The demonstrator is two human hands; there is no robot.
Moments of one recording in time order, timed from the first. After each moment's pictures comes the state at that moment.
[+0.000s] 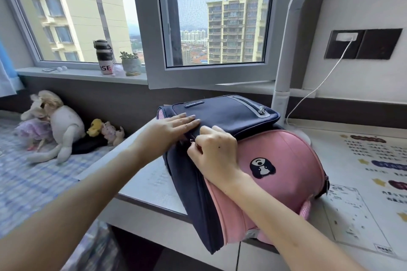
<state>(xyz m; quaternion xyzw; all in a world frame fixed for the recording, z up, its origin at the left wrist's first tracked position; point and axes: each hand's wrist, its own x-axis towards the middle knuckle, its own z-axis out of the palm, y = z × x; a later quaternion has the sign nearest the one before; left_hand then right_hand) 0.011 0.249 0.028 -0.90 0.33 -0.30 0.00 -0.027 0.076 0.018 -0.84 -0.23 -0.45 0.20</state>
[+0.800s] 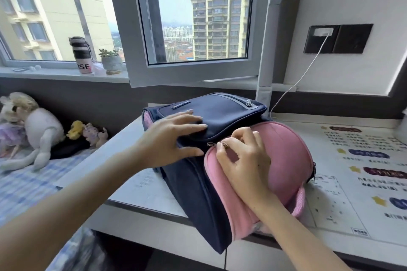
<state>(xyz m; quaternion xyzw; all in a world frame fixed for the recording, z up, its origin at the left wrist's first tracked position) -0.016 0.197 0.048 -0.88 0.37 -0.27 -0.11 -0.055 0.005 -0.004 -0.83 -0.11 -0.46 0.31</state>
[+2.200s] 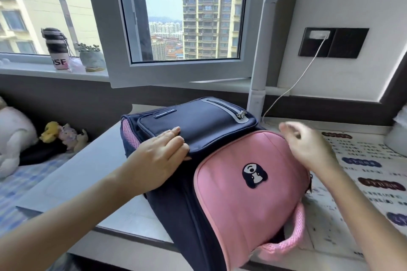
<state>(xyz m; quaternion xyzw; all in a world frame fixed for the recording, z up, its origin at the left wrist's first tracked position) 0.004 0.184 0.021 -0.74 0.44 -0.50 0.06 0.016 -0.138 0.024 -0.93 0.11 -0.20 0.29</state>
